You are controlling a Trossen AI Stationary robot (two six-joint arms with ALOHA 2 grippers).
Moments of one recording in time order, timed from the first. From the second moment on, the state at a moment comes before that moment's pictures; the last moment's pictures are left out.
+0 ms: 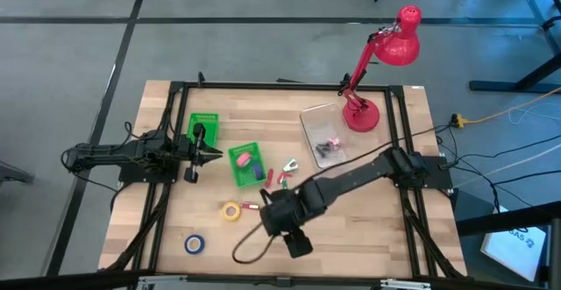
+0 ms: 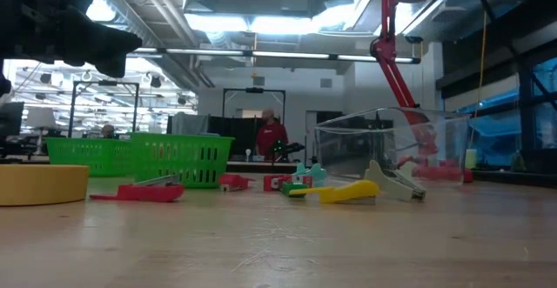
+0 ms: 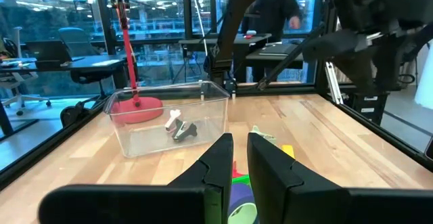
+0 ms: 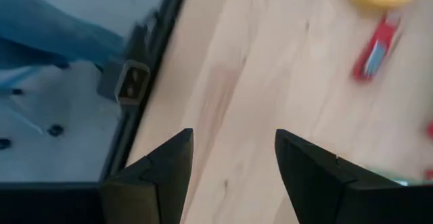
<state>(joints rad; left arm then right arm) 0.07 0.01 0.01 0.03 0.08 0.01 0.44 2.23 2.19 -1.16 -0.16 0.13</state>
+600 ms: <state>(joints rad) 0.07 0.01 0.01 0.03 0.08 0.01 0.47 2.23 2.19 -1.51 0.07 0.40</state>
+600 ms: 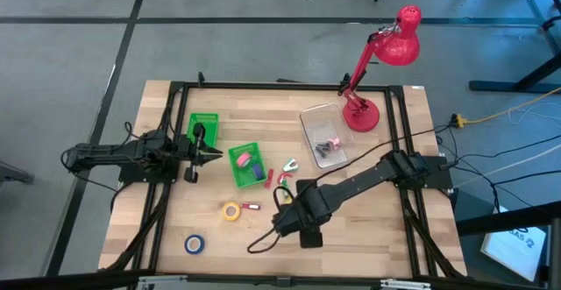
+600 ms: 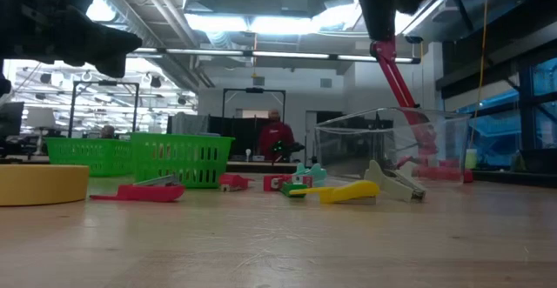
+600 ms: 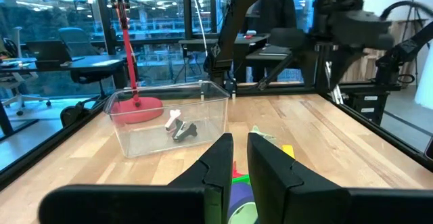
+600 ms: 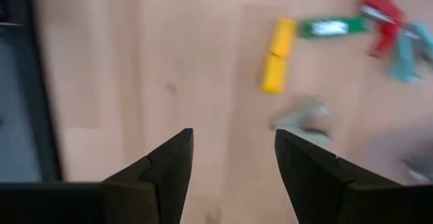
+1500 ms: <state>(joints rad) 0.07 0.02 0.01 0.03 0.08 0.01 0.44 2.18 1.78 -1.18 0.14 0.34</state>
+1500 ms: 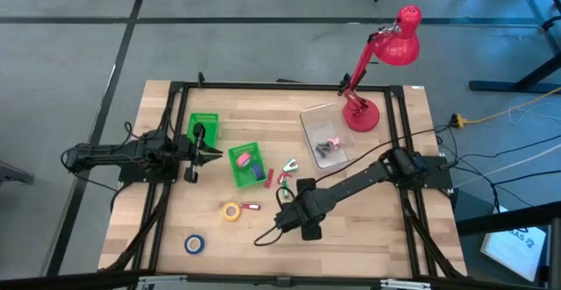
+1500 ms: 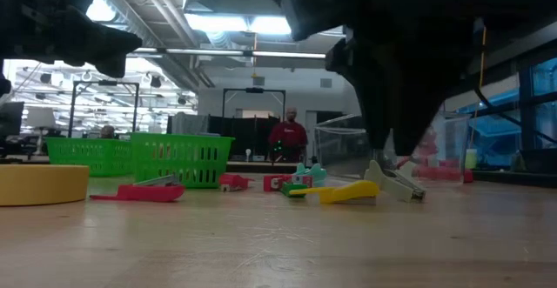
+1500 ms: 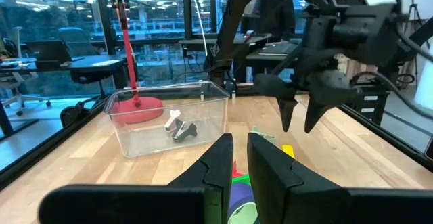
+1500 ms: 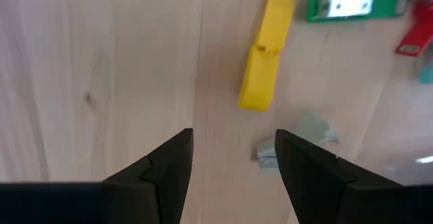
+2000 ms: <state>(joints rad) 0.07 0.02 0.01 0.03 0.08 0.01 0.40 1.94 1.50 -0.96 0.21 0.36</state>
